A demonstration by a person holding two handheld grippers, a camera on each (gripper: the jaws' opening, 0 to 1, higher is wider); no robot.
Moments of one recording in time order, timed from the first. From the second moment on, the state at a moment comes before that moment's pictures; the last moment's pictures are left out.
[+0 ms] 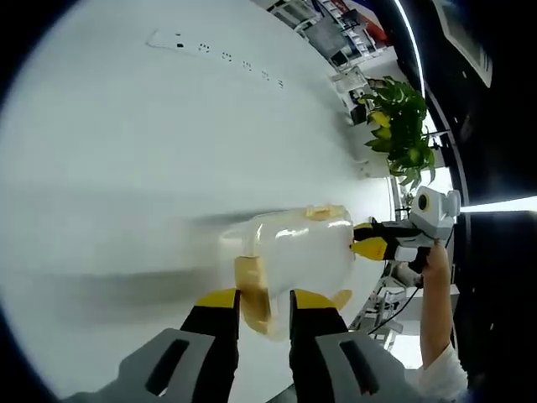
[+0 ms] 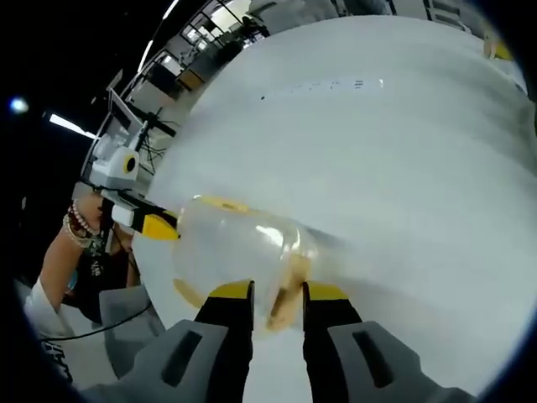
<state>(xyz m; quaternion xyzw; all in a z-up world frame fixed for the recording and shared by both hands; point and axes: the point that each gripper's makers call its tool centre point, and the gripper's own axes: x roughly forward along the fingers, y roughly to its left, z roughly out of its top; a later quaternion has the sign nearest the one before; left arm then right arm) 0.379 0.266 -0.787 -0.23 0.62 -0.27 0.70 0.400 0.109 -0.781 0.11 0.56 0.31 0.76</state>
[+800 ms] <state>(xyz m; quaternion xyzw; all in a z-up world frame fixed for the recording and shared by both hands) 0.377 0.252 -0.795 -0.23 0.64 -0.27 0.68 0.393 0.101 -0.774 0.12 0.57 0.32 0.75</state>
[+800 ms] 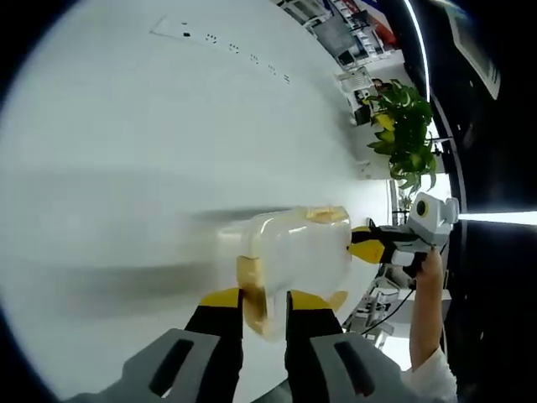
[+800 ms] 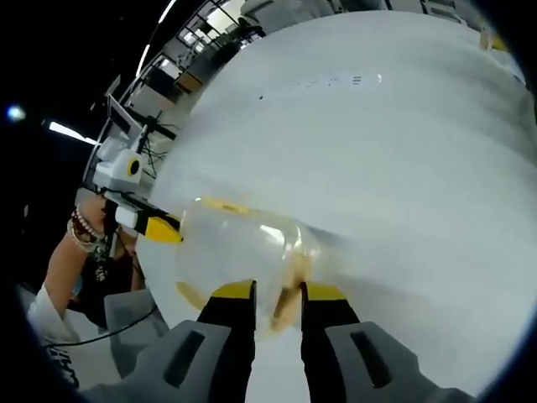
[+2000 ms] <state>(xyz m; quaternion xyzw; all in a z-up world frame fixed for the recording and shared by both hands) 0.405 0.240 -0.733 0.00 0.39 -0.43 0.82 0.407 0.157 -0.742 -0.11 0.43 0.41 0.80</state>
